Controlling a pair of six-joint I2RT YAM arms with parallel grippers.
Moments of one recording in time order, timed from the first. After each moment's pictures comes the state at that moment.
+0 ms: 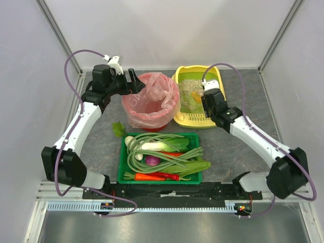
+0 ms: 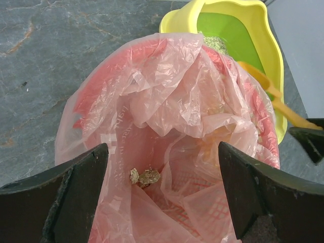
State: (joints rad) left arm -0.20 1.42 1.30 -0.30 0.35 -0.32; right arm 0.49 1.36 1.04 -0.42 0.48 0.05
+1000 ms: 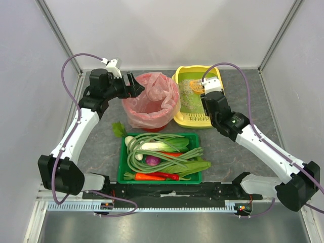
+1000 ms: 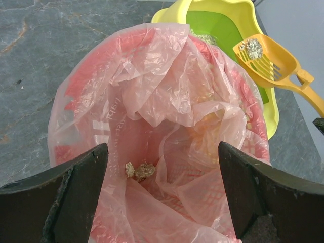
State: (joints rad) left arm -0.20 1.34 1.23 -0.28 0.37 -0.32; right arm 0.62 1.19 1.05 -0.40 0.62 0.01
